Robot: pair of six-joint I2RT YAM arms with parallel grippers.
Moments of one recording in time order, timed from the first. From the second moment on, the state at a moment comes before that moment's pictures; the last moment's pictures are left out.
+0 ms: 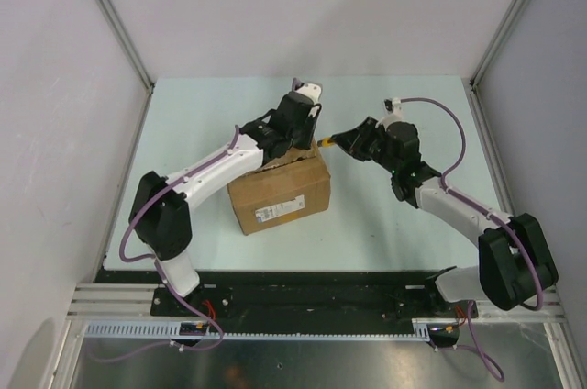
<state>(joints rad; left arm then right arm) -0.72 1.75 1.48 -0.41 -0.26 -0.18 0.45 1.36 0.81 0.35 -0.21 0.84</state>
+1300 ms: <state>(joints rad) -0.72 1.80 1.54 -0.47 -0.23 -0.35 0.51 1.15 0.73 0.17 -0.10 0.79</state>
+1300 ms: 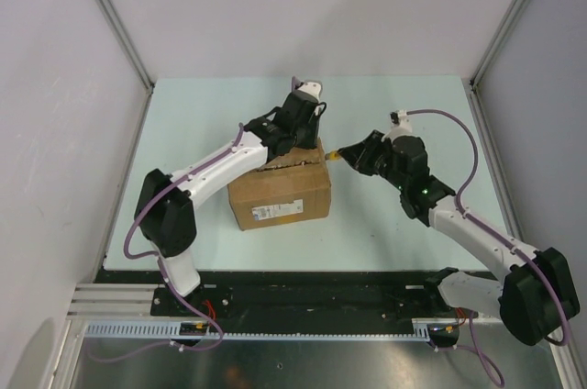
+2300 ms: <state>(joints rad) -0.71 1.81 1.61 -0.54 -0.20 -0.34 0.42 0.98 0.71 -0.02 -0.18 0.80</state>
